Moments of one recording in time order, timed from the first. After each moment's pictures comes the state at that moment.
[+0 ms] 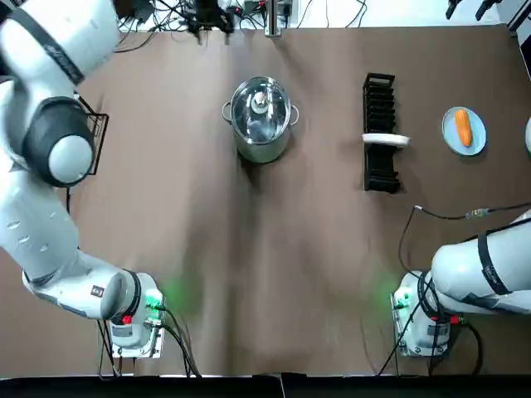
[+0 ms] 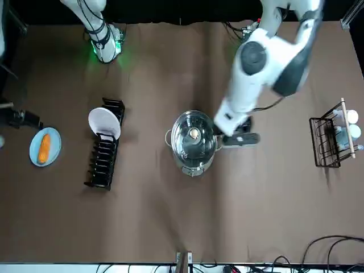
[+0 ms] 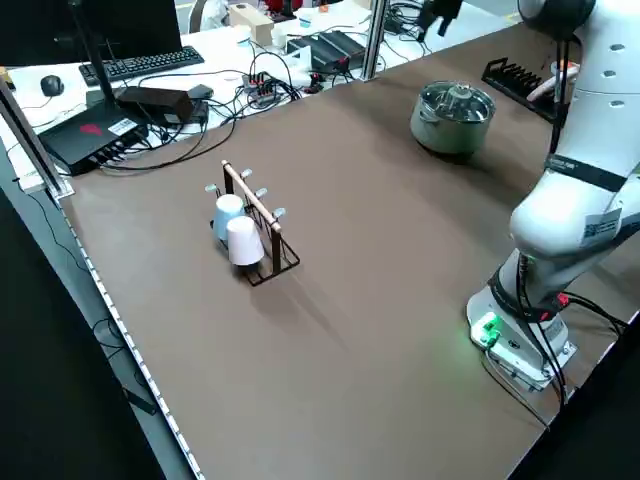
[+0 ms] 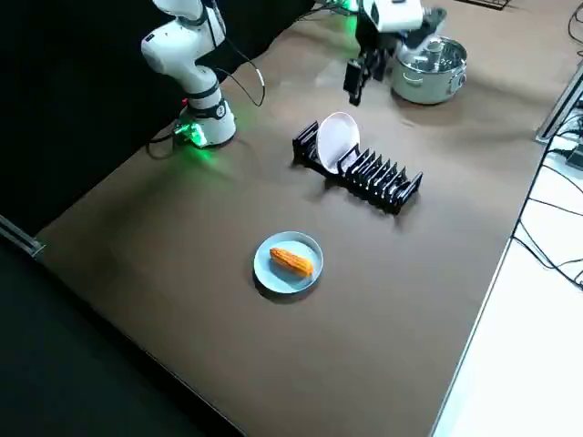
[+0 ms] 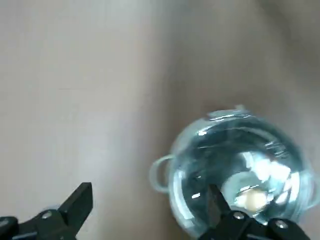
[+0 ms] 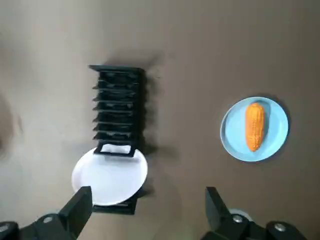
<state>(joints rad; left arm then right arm) -0.27 0.34 -0.31 -1.44 0.18 1.81 -0.60 -0.19 0.17 0.11 -1.45 0.01 1.55 -0.05</state>
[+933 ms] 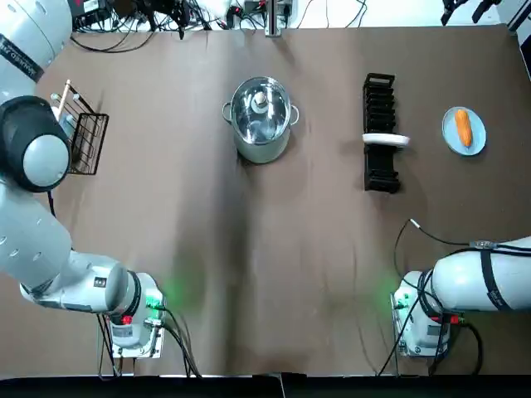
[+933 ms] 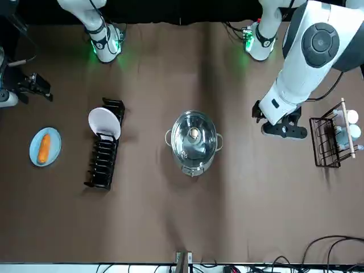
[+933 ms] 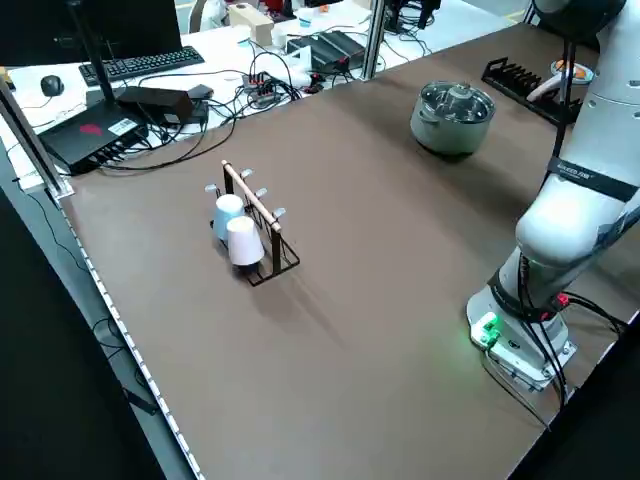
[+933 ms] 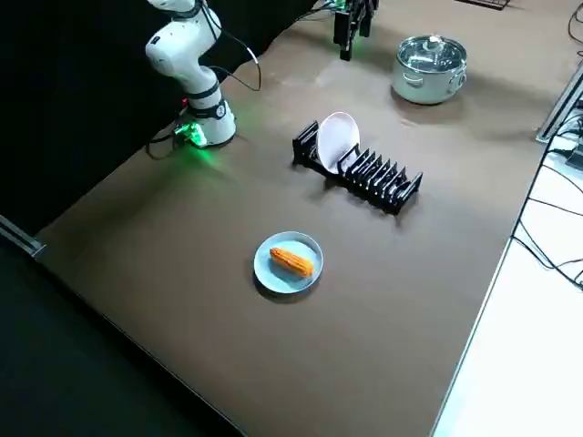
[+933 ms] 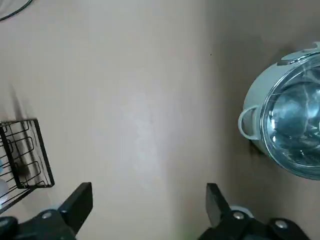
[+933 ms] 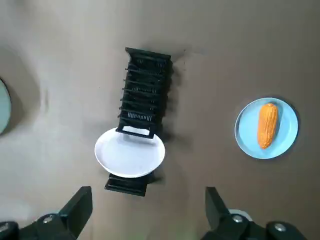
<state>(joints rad) -0.10 0.23 -0.31 -1.44 0.17 1.58 -0.23 0.07 -0.06 -0.07 -1.66 0.02 1.58 -0.09</state>
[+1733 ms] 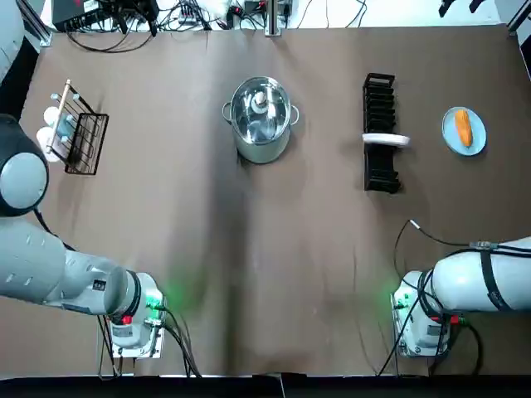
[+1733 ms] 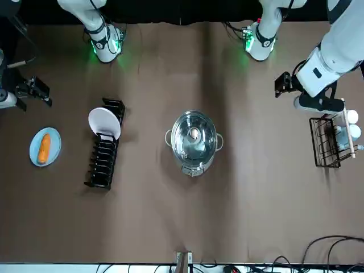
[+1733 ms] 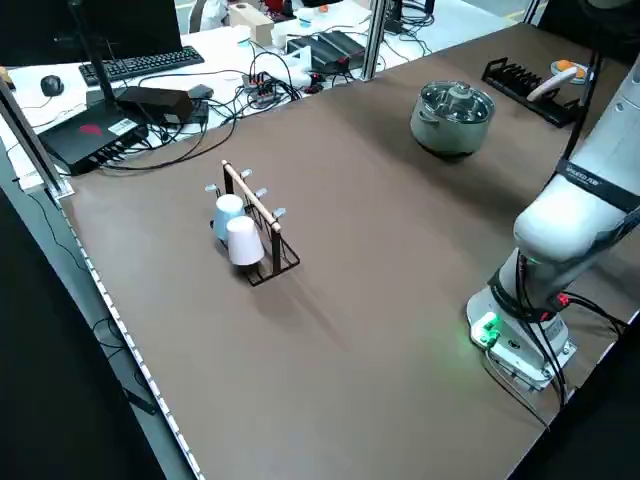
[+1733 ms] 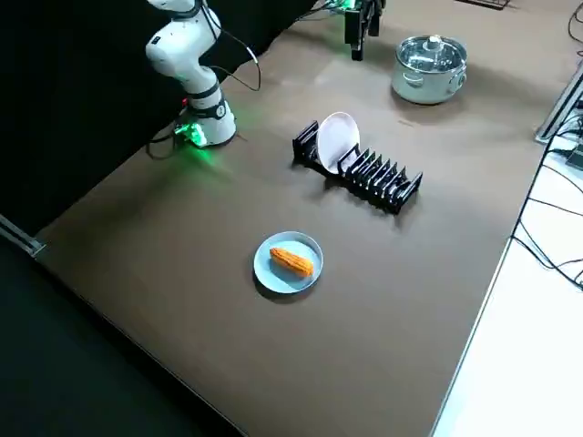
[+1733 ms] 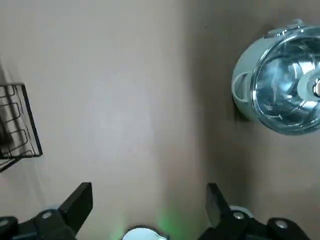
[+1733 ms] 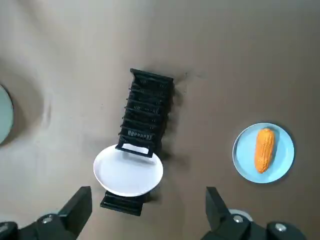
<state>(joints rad) -0.16 0.05 -0.08 -1.53 -0.04 1.47 -0.08 0.09 -0.07 -0.08 -1.68 0.02 1.67 -0.13</state>
